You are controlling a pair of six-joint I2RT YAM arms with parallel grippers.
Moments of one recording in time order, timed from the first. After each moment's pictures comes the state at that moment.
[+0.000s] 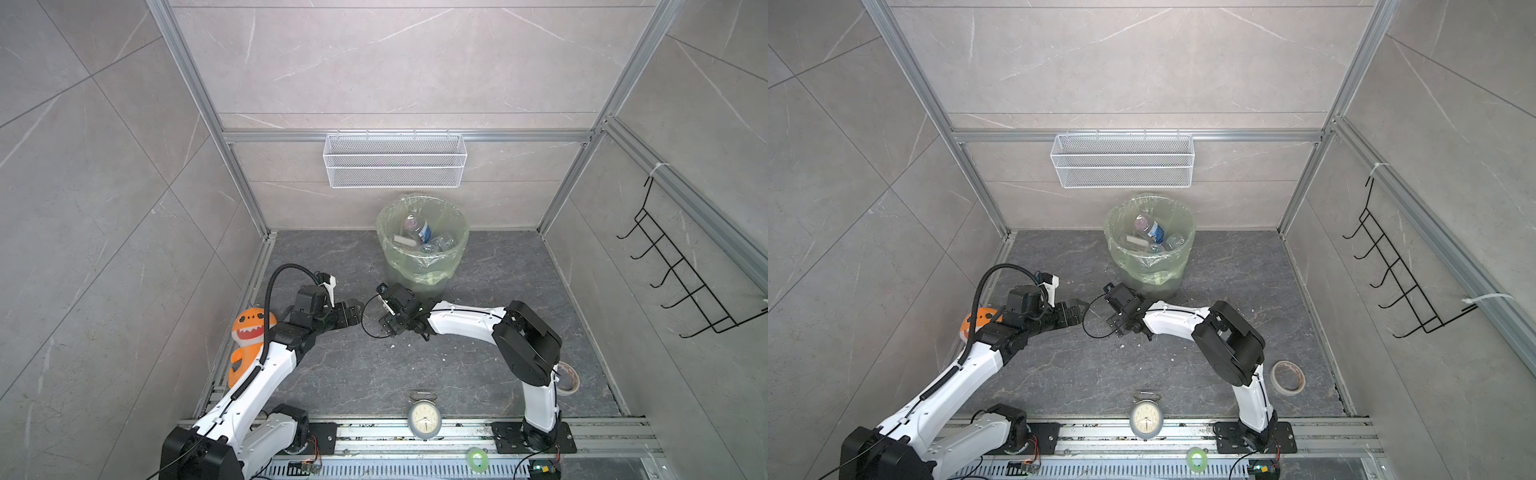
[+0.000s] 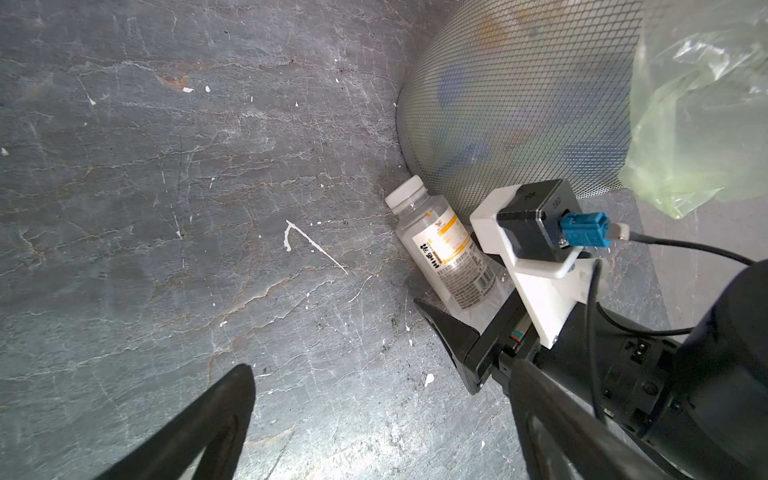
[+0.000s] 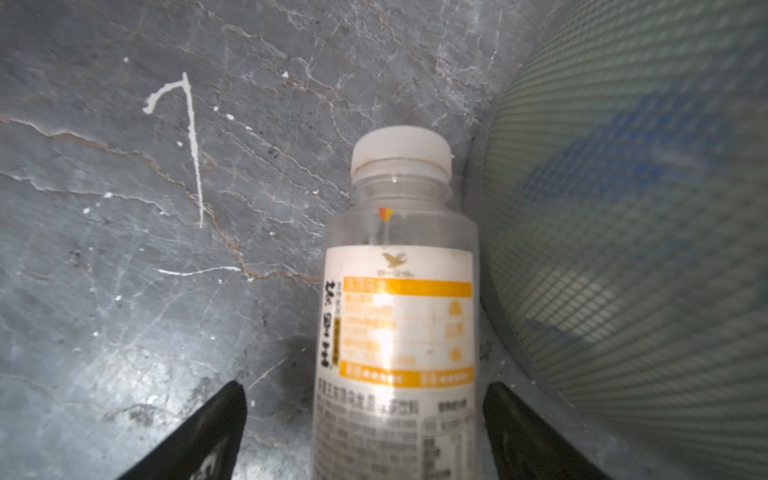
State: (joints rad) left arm -0.32 1.03 0.70 -0.38 0.22 -0.46; right arm 0.88 1.99 1.31 -0.29 0.25 0.03
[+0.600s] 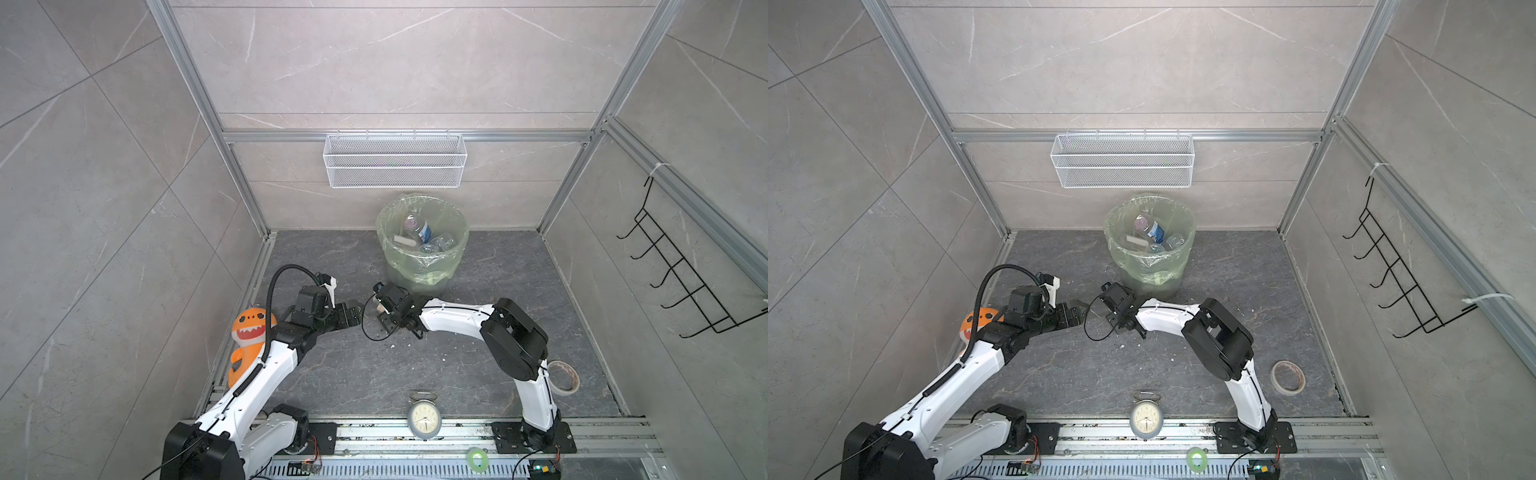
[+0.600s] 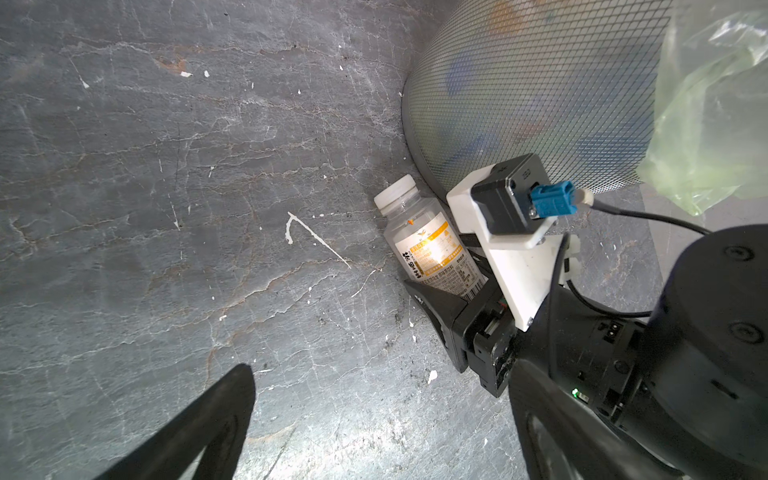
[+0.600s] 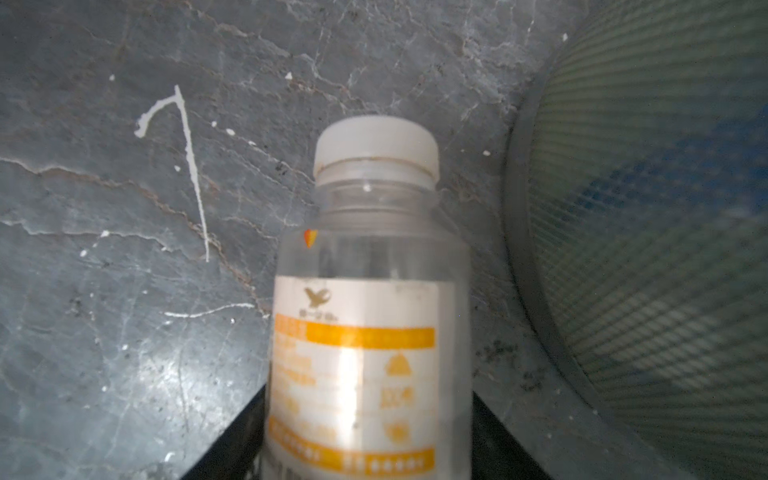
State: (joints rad) left arm -0.32 1.04 0.69 -0.38 0.22 -0.47; right arm 0.89 2.08 1.40 -0.33 0.23 0.12
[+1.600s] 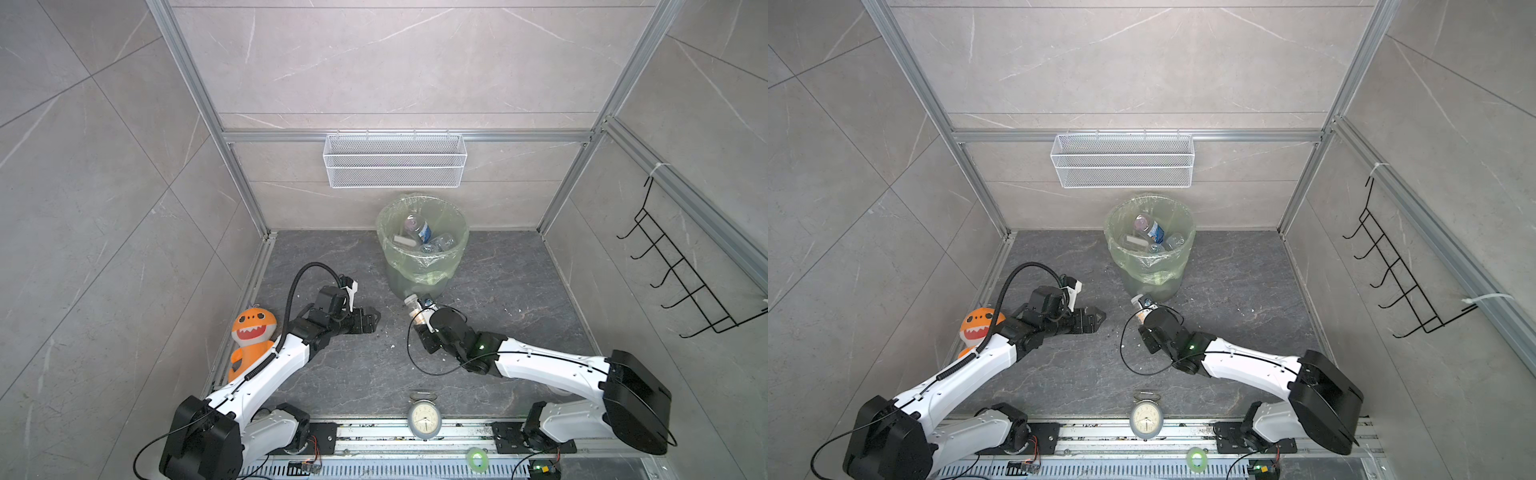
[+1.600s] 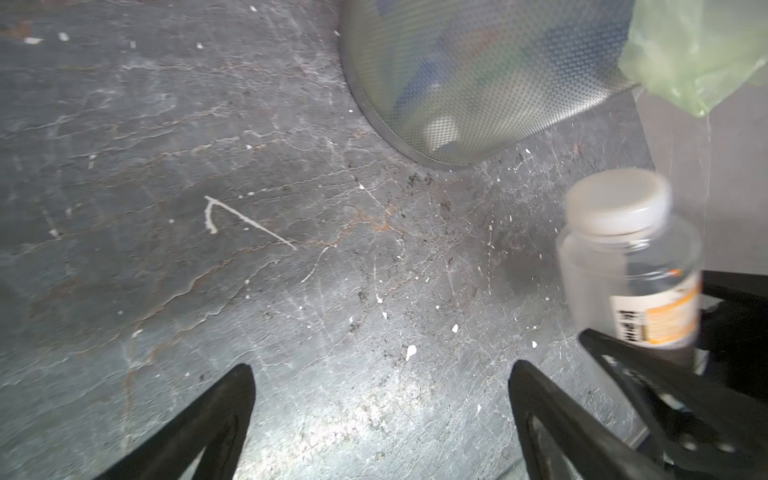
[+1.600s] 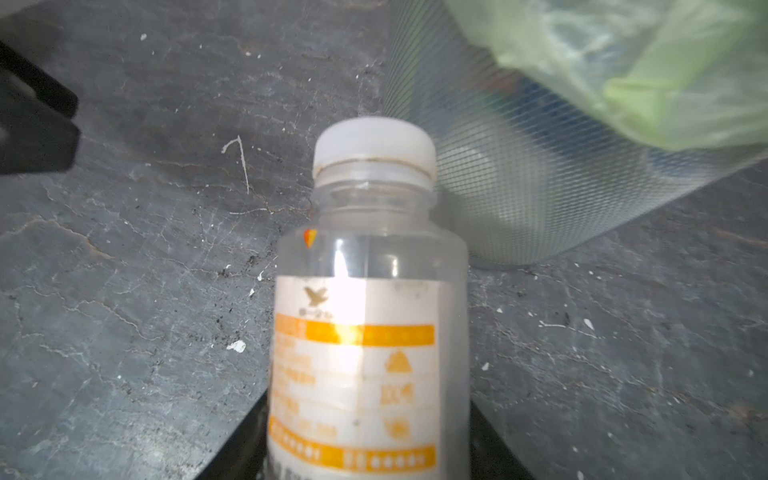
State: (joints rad) left arm -0.48 1.14 0.72 -0.35 0.22 -0.42; right arm 0.93 1.31 0.72 -0.08 0.34 0.17
